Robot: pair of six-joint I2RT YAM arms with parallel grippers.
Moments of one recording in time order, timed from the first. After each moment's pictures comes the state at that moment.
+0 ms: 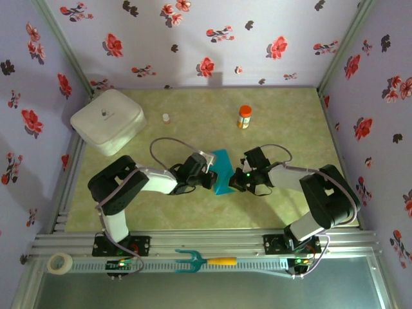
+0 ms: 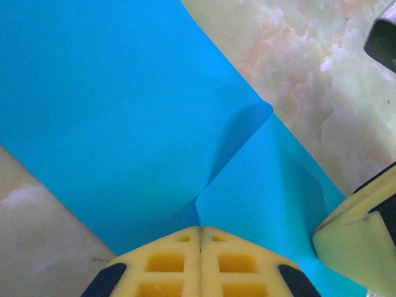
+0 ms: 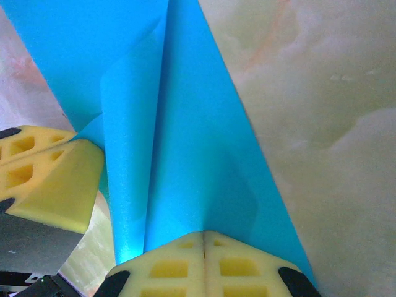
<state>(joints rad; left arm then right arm) -0.89 1.82 0.76 0.33 0.12 -0.49 0.50 1.53 0.59 -0.17 -0.52 0.84</state>
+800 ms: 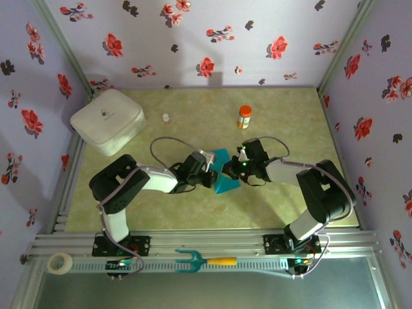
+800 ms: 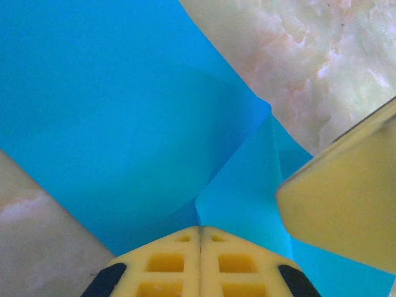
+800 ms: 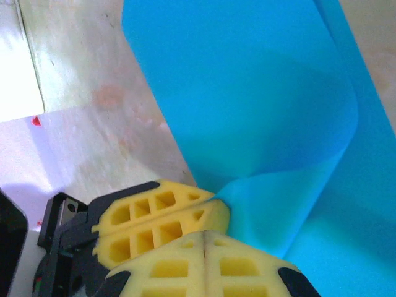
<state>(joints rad) -0.88 1.84 0.77 0.34 0.14 -0.49 0.49 1.59 0.67 0.02 -0.58 0.98</state>
